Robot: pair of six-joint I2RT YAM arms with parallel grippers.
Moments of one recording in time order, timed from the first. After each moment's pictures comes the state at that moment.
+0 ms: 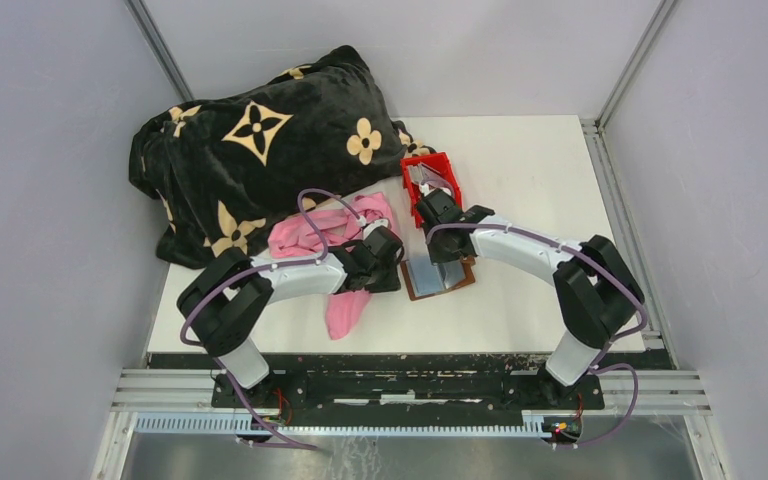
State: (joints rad) left arm -0.85 1.66 0.87 -0.20 -0.14 -0.83; right arm 0.70 1.70 1.14 -0.56 0.22 0.41
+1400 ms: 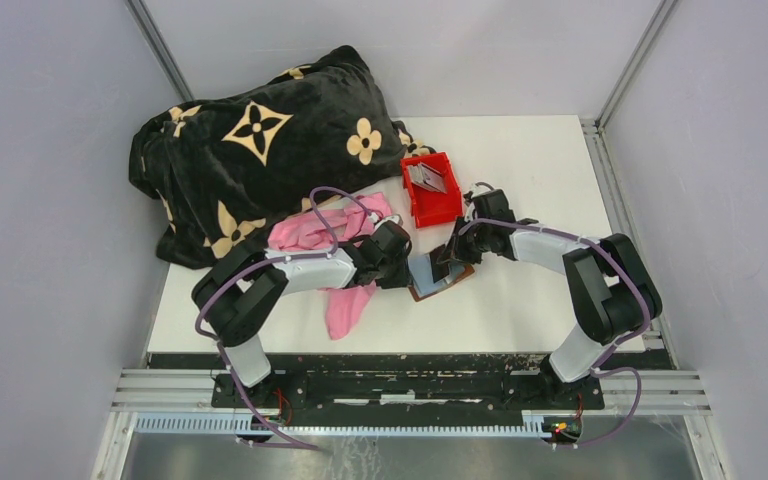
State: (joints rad) left arm -0.85 1.75 0.93 -0.13 -0.04 -0.83; right arm 0.39 1.67 0.86 -0.16 -0.38 0.61
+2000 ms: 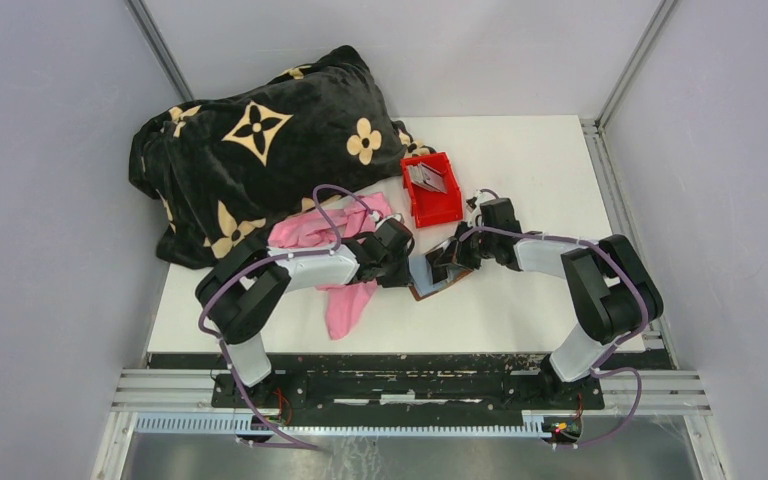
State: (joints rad) left arm -0.84 1.77 0.98 -0.18 -0.04 -0.83; right arm 0.35 1.67 0.74 0.06 -0.51 0.67
